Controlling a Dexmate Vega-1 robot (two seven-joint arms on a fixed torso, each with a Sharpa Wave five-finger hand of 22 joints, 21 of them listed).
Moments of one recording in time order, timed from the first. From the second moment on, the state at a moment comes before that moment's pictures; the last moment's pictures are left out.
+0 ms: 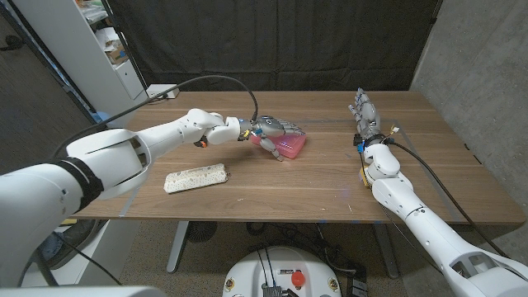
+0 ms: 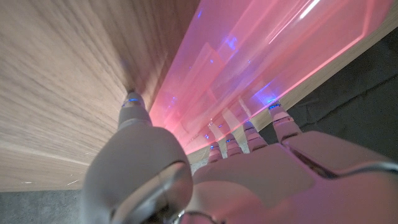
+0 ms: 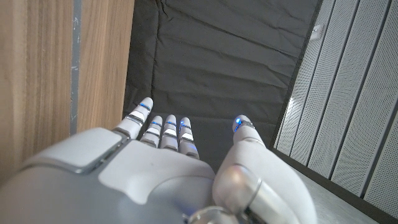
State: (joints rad) left arm 0.06 0.45 1.26 -0.82 0.95 -0.63 0.28; left_hand 0.71 -0.09 0.06 -0.15 0.41 -0.07 -0.14 0.20 0.19 -0.07 -0.10 0.23 0.22 -0.02 0.00 0.22 0.19 0.22 0.21 0.20 0.18; right arm -0.88 -0.41 -0.31 -1.38 0.61 0.35 -0.22; right_hand 0.30 0.05 0.35 -0.11 0.22 0.15 0.06 0.20 0.19 0.10 0.08 0.19 0.18 0.01 0.03 0.20 0.21 0.17 0.01 0.19 0.17
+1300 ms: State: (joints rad) left arm 0.16 0.51 1.17 -0.95 0.85 -0.53 0.18; left_hand 0.92 -0.15 0.19 -0.08 0.27 0.06 -0.13 0.24 0.19 0.06 -0.09 0.30 0.23 0.15 0.02 0.30 0.30 0.44 0.31 0.32 0.20; right arm -0.85 -0.40 -0.33 -1.33 0.62 0.37 -0.20; right_hand 0.30 0.05 0.34 -0.11 0.22 0.15 0.06 0.20 0.19 0.10 0.08 0.19 0.18 0.01 0.04 0.20 0.22 0.17 0.01 0.19 0.17
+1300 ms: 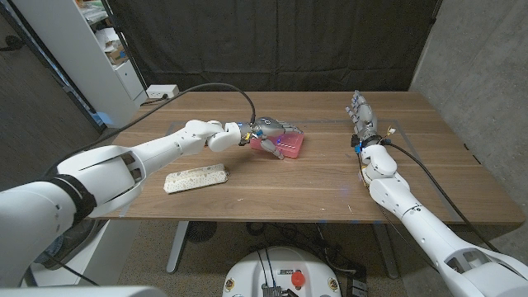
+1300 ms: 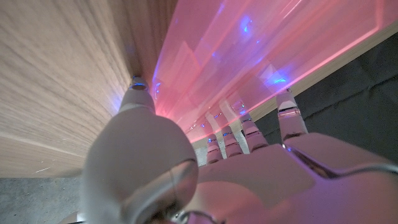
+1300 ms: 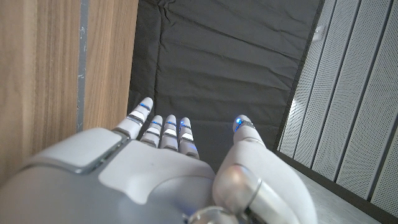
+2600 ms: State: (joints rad) left arm 0.25 0.60 1.05 -1.19 0.86 -0.44 0.11; left_hand 0.95 -0.18 0.23 -0.09 0.27 0.16 -0.08 0.25 0.21 0.11 -0.09 0.32 0.26 0.22 0.04 0.37 0.35 0.48 0.27 0.36 0.20; right arm -0.88 -0.41 -0.33 -1.38 0.60 0.37 -0.22; right_hand 0.30 0.05 0.34 -0.11 0.22 0.15 0.06 0.20 0.19 0.10 0.08 0.19 0.18 0.01 0.04 0.20 0.22 0.17 0.01 0.19 0.17
